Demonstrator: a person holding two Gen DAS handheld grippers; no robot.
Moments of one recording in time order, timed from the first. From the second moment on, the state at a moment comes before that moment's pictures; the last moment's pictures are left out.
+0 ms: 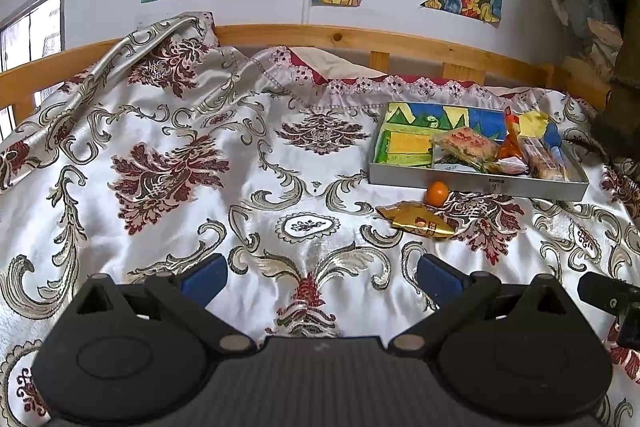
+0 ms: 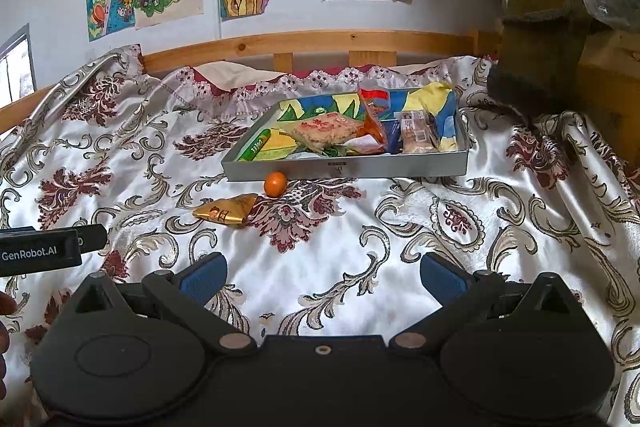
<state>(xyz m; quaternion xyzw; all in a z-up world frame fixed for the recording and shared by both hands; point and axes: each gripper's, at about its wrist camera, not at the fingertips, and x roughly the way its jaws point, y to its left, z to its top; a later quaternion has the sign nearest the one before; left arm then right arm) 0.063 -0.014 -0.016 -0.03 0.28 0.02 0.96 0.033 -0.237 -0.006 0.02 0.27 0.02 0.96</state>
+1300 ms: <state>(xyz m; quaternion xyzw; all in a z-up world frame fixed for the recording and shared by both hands) 0.109 -0.019 -0.029 -0.03 0.29 0.01 0.96 0.057 -0.242 -0.027 0.03 0.30 0.00 0.95</state>
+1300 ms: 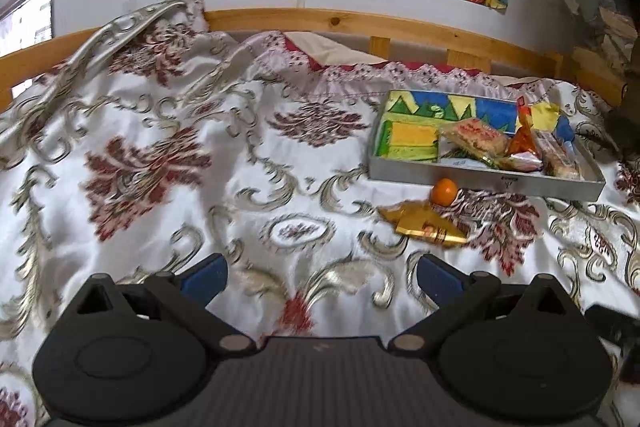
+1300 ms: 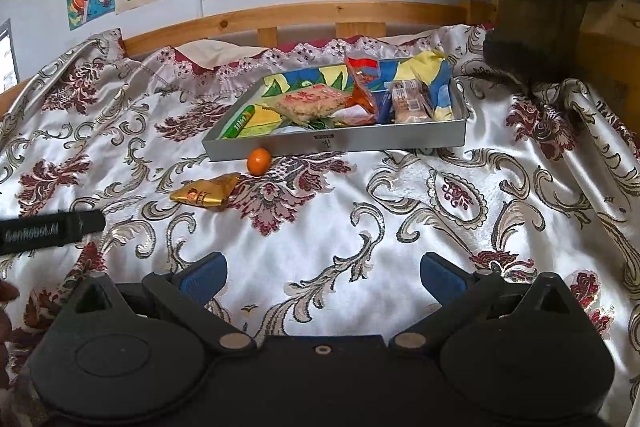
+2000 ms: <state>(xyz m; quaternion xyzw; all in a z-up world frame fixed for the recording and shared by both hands) 0.224 -0.051 -0.067 -0.03 0.34 -0.19 0.92 0.204 -0.252 -0.001 0.04 0.35 0.12 0.93</state>
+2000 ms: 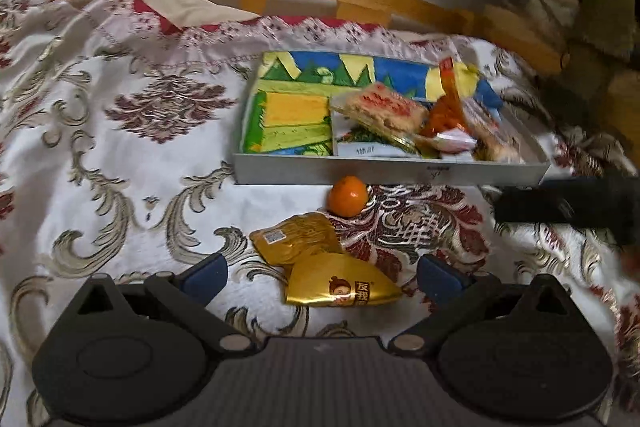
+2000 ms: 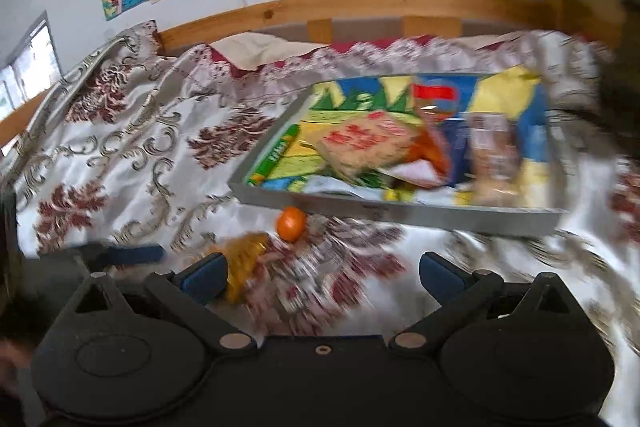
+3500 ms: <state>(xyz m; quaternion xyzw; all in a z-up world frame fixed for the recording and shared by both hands) 0.175 -0.053 -0.063 0.01 0.40 -0.20 0.90 0.112 -0.252 -0.033 0.02 0.41 0.11 0.91</state>
